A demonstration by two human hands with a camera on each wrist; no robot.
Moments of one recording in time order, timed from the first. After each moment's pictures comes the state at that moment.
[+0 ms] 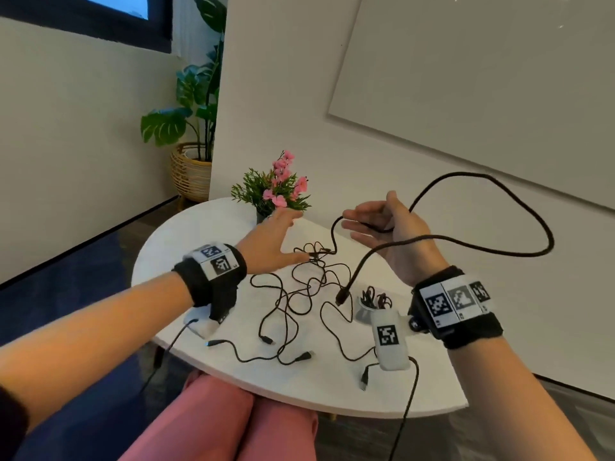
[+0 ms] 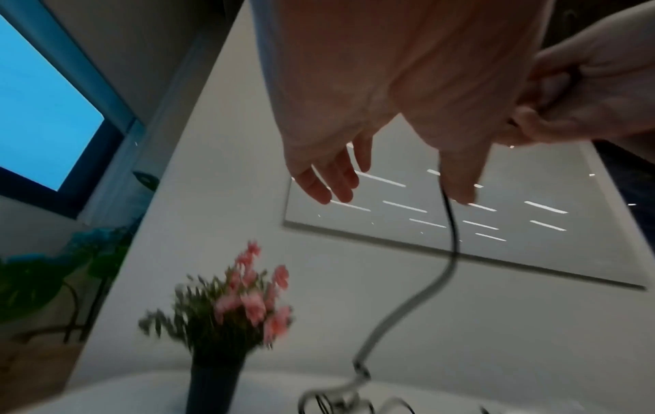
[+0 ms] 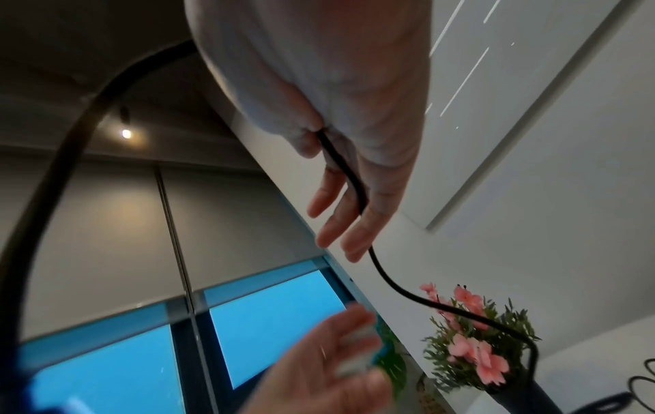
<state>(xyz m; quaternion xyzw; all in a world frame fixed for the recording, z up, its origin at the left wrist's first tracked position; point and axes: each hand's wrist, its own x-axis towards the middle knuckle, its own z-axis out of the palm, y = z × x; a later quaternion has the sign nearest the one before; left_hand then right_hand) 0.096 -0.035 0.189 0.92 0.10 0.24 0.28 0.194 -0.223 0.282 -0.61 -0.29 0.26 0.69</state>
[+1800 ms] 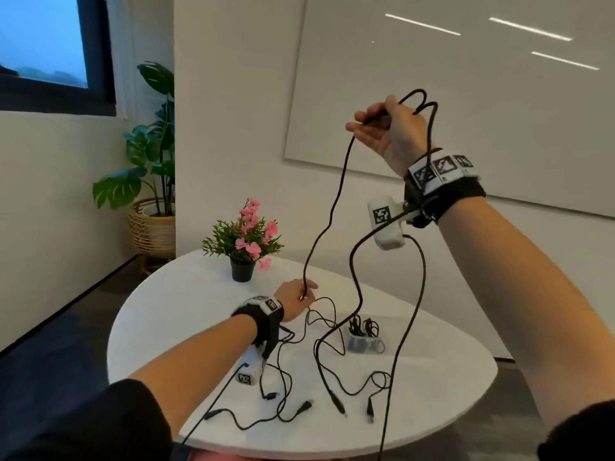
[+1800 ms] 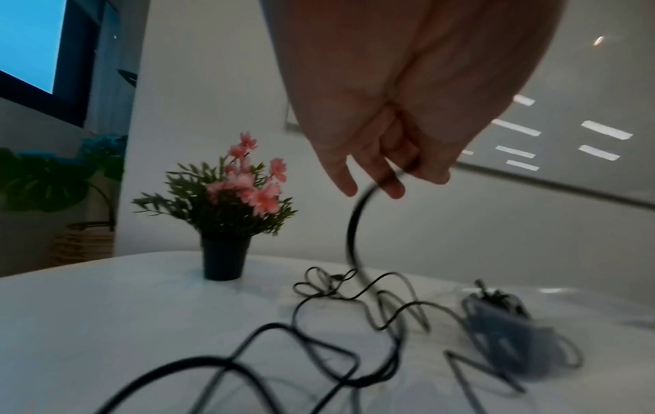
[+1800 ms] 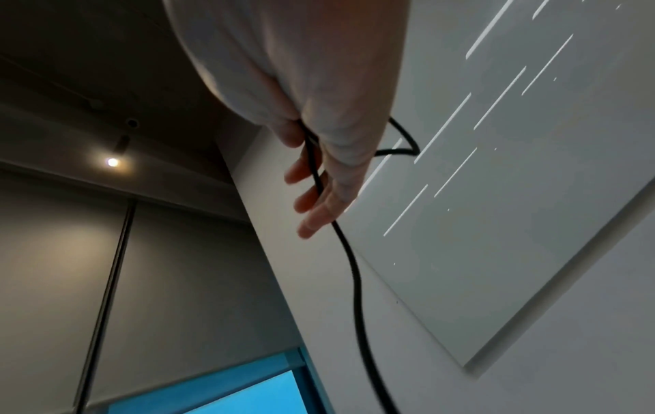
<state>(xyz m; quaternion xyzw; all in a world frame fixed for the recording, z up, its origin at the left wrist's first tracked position) 0.196 -0.035 0.143 0.92 0.08 0.13 0.37 0.243 -0.173 0.451 -0.53 -0.33 0.07 0.78</state>
